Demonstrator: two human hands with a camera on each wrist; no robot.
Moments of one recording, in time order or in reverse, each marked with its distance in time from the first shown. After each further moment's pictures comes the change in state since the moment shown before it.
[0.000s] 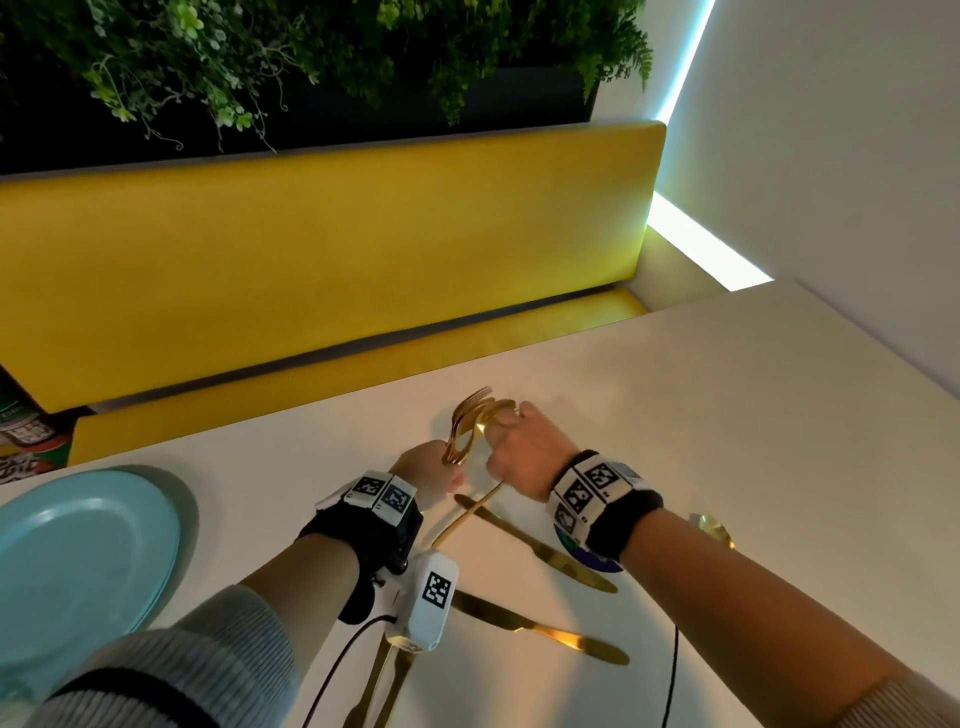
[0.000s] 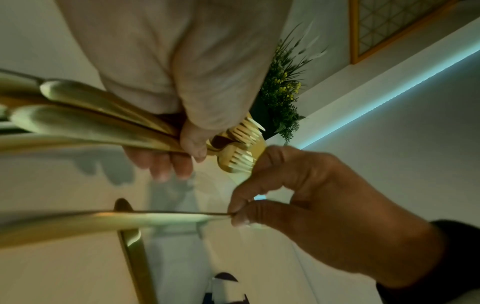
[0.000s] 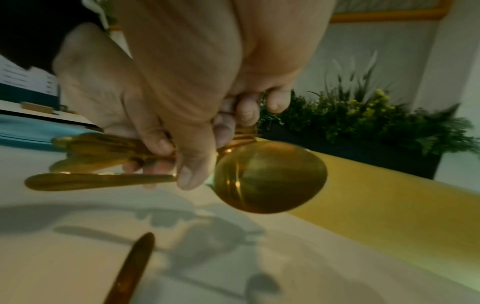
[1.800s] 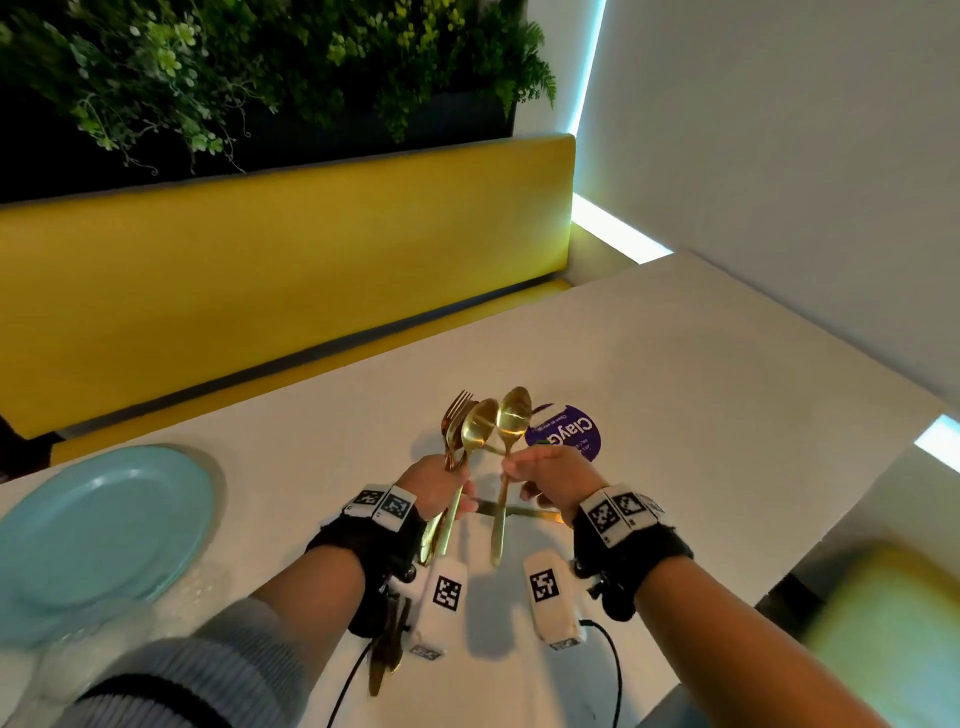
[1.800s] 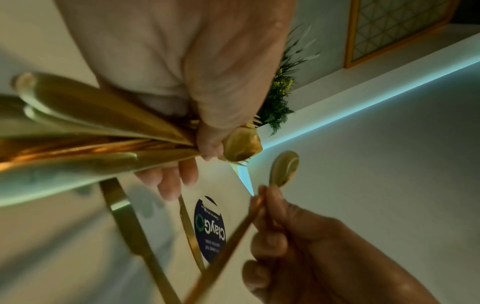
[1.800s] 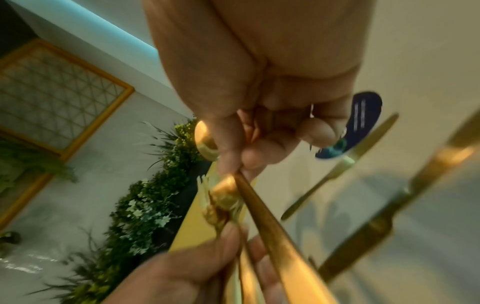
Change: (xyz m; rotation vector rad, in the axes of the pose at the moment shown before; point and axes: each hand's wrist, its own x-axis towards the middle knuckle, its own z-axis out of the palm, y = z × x) left_hand -0.123 -0.041 0.033 -0.337 -0.234 0.040; right_hand -0.118 -0.114 -0.015 1.777 0.158 0.999
